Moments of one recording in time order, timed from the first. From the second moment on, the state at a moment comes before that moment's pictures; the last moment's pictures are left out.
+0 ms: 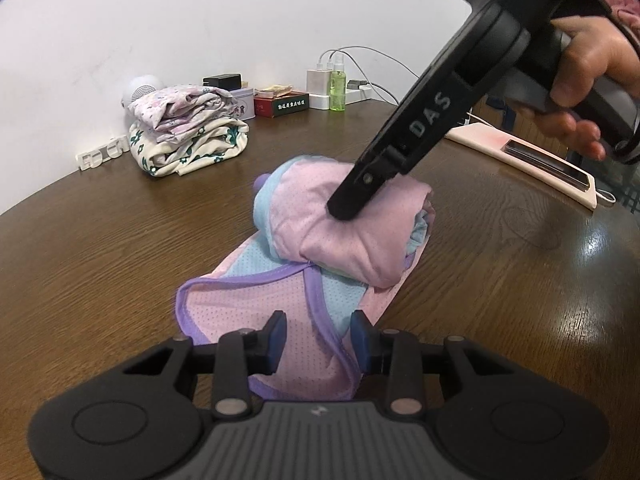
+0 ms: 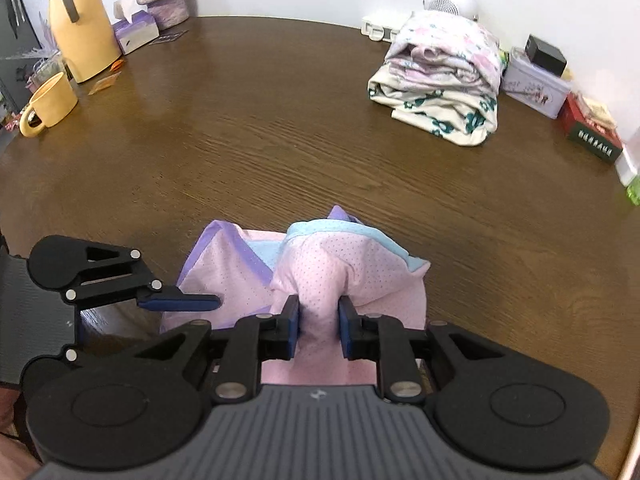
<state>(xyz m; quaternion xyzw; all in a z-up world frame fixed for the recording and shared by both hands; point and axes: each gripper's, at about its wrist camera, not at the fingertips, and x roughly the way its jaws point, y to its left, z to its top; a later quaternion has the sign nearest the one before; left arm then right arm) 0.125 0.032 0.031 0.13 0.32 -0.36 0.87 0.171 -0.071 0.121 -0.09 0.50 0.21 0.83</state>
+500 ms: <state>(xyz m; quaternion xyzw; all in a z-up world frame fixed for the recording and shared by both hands) 0.114 0.065 0.062 0.06 0.27 -0.36 0.89 0.149 -0.118 0.127 0.07 0.43 0.28 0.86</state>
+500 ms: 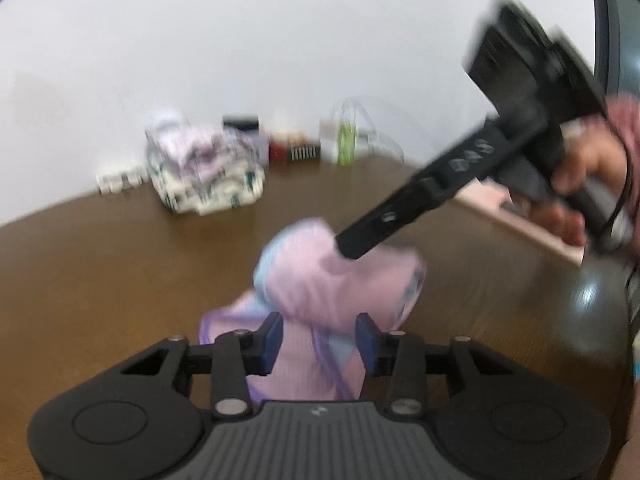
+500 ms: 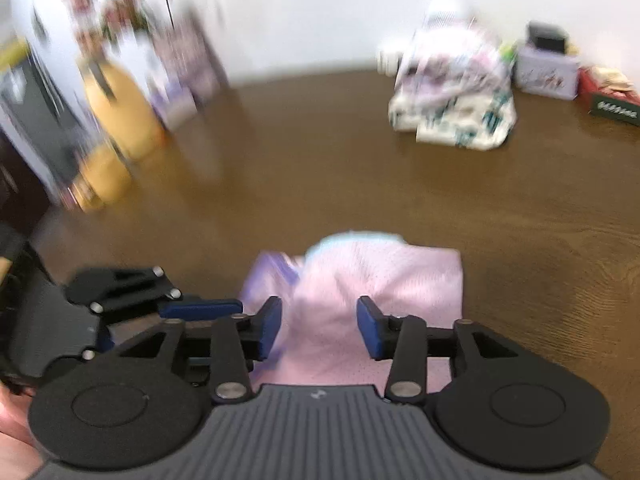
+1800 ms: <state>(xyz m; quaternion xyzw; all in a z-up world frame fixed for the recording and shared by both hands) 0.155 0.018 0.036 0.11 0.32 -0.34 0.88 0.173 -0.220 0.042 0.23 0.43 0.31 0.82</state>
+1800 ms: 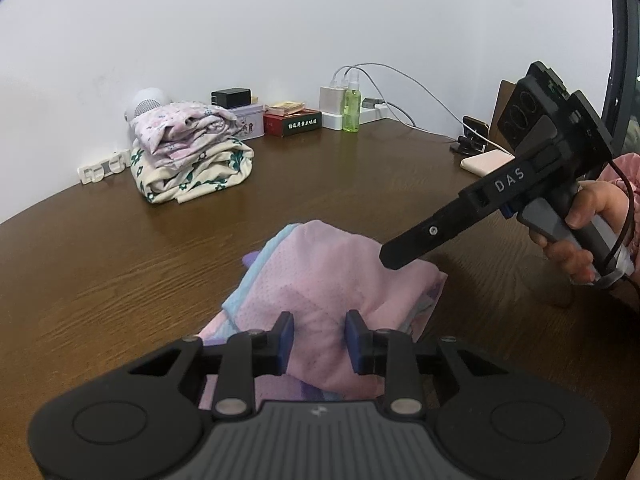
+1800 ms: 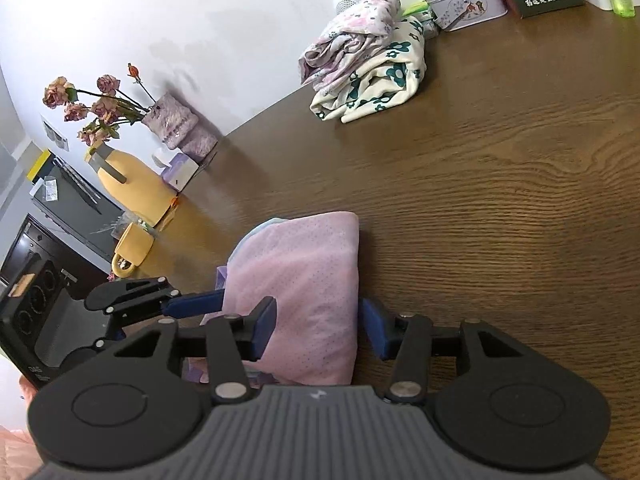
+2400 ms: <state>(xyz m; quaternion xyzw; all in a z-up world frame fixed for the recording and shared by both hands) 0.159 0.010 0.028 0.07 0.32 -0.37 0.87 0.159 -0.199 0.091 0.20 0.39 0.33 0.83</state>
